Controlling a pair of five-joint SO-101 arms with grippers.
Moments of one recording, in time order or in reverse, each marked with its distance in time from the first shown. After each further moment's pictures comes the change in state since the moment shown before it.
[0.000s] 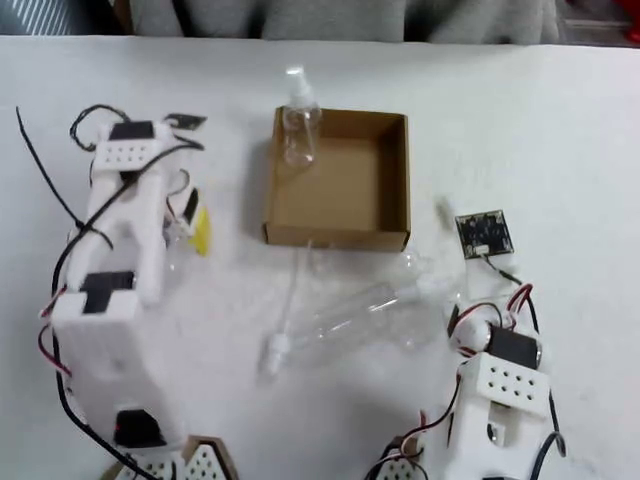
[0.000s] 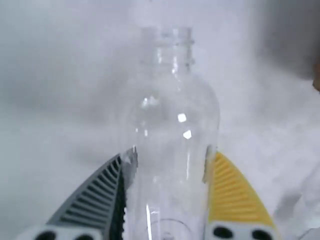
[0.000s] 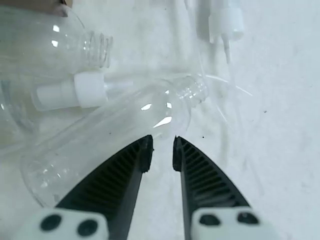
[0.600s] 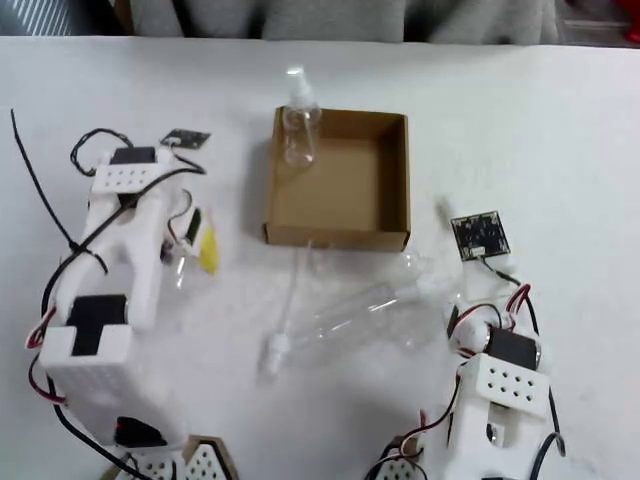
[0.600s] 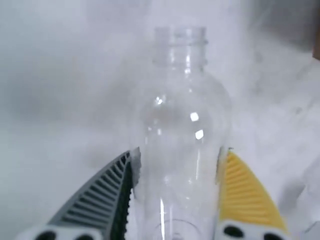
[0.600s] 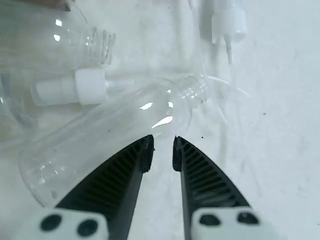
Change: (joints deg) left arm 0.7 -12.4 18.6 -8.8 -0.4; right arm 0.0 -0.1 1.4 0.0 2.0
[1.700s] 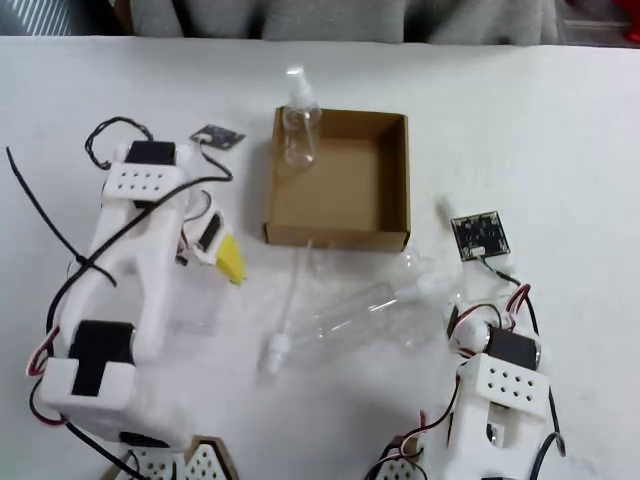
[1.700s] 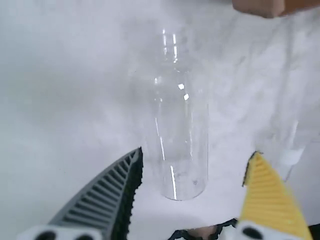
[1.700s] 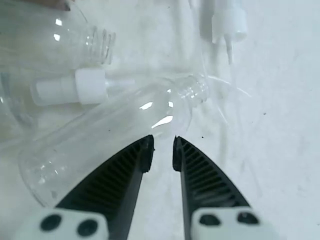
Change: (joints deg) left arm 6.5 -9.7 0.5 9.1 -4.4; right arm 0.0 0.0 0.0 0.0 0.0
